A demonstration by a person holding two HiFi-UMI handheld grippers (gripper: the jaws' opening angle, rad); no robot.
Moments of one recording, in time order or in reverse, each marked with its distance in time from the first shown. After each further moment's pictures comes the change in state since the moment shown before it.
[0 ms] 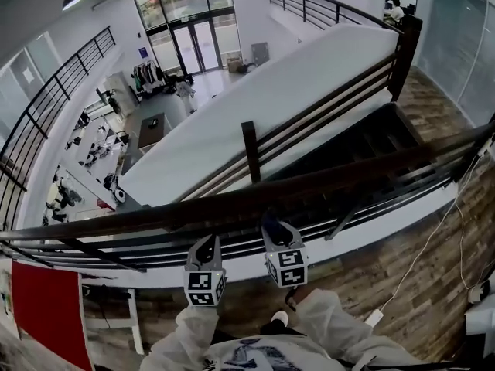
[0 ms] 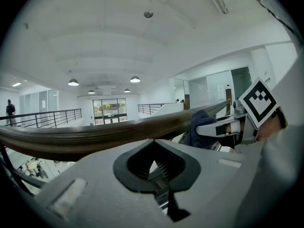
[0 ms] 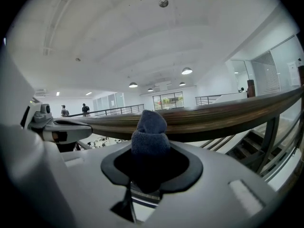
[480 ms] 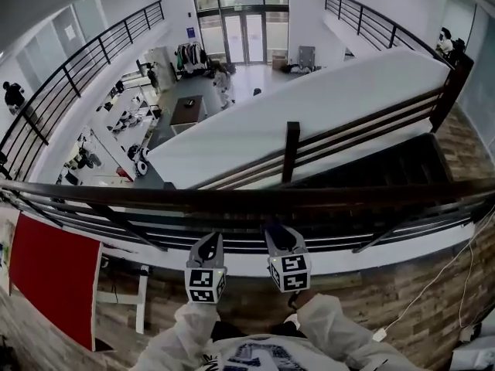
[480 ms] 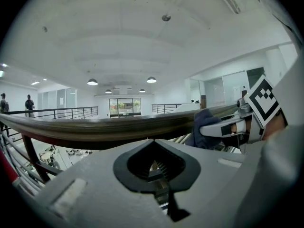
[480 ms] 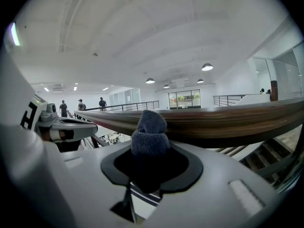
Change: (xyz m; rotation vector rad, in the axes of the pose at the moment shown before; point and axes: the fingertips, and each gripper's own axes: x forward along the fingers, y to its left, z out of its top) left arm -0.089 0.174 -0.078 -0.072 -0.003 0.172; right arm 0.081 0.192 -0.034 -0.096 0.035 0.177
